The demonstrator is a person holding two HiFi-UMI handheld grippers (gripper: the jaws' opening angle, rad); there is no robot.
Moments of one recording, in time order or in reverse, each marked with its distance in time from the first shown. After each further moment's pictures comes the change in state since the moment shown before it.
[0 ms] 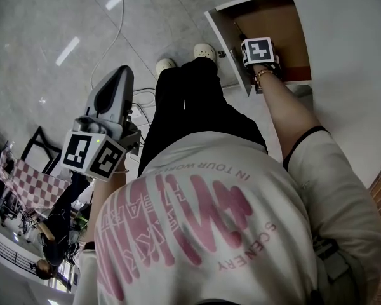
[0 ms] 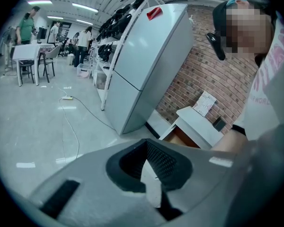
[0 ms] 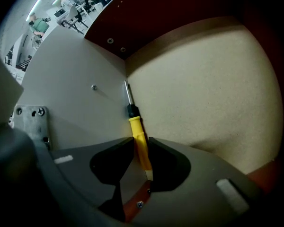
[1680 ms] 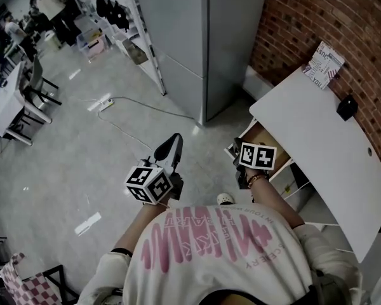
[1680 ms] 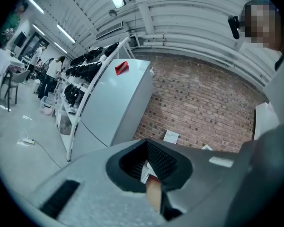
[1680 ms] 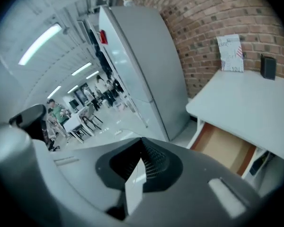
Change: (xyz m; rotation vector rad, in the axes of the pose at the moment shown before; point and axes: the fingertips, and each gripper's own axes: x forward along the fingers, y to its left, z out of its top) left arm -0.179 -0.046 0.191 0.210 -0.428 -0.442; right arm -0.421 0.212 0.067 0.393 -0.987 0.178
